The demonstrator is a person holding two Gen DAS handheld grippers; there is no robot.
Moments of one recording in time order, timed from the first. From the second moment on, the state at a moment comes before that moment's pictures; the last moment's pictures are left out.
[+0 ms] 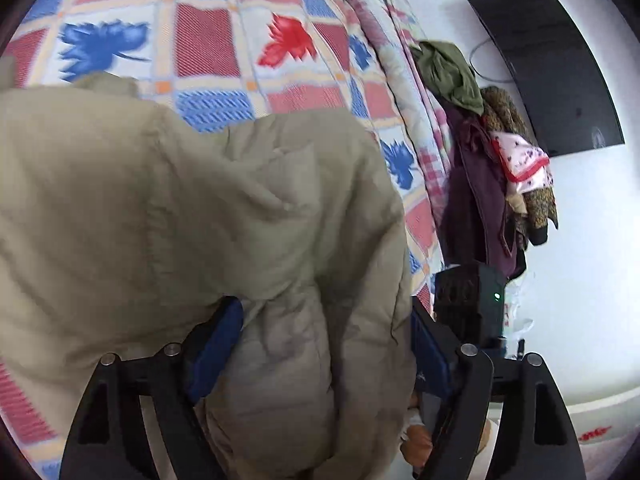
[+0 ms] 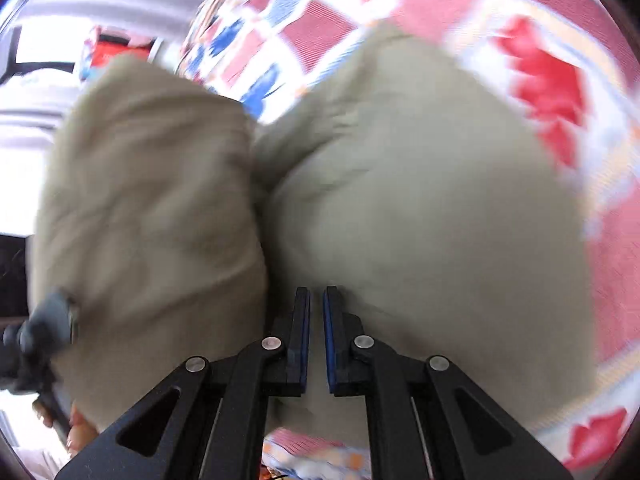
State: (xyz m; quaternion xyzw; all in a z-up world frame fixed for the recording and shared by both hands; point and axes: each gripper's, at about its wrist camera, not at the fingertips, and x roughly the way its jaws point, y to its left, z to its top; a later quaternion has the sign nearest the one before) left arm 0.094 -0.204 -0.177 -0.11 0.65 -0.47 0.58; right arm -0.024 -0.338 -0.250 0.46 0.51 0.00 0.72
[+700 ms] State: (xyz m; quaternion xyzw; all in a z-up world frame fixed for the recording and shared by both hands) left arm 0.106 -0.247 -0.150 -0.10 0.62 -0.48 0.62; right arm -0.084 -0.305 -0.171 0.41 0.48 0.07 0.77
